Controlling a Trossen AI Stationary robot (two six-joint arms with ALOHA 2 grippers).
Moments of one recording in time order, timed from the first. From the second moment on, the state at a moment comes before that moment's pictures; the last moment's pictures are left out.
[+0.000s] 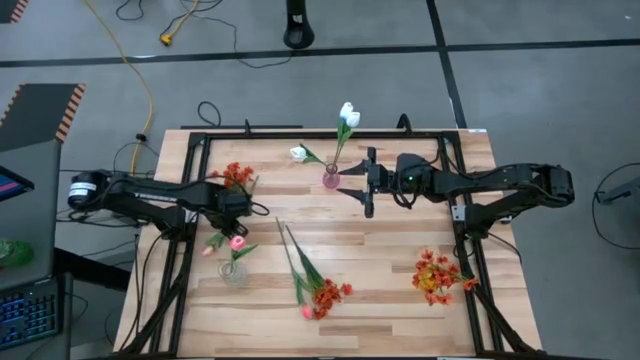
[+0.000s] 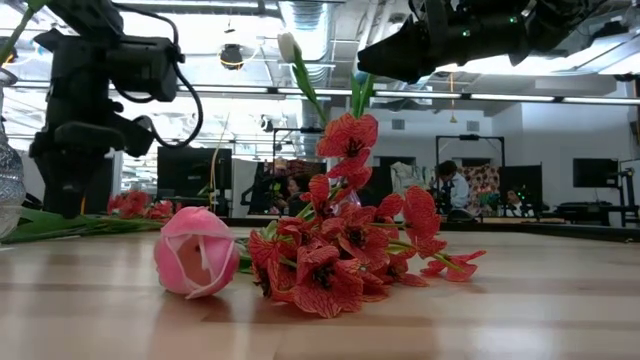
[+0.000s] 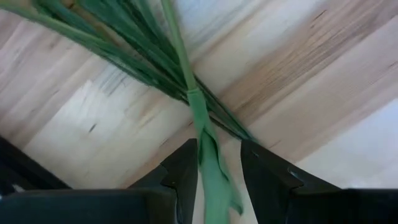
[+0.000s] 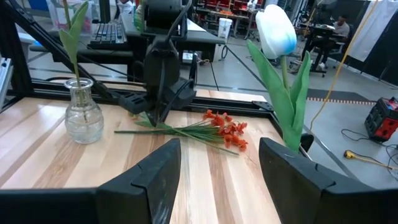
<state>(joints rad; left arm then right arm) 0.13 1.17 0.57 -0.94 -0.01 -0.75 -0.18 1.27 0.69 0.47 -0.07 -0.17</state>
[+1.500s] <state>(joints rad) 0.13 1.27 0.98 -1.10 -0.22 -0.14 -0.12 1.27 0.69 0.47 -0.08 -0.17</state>
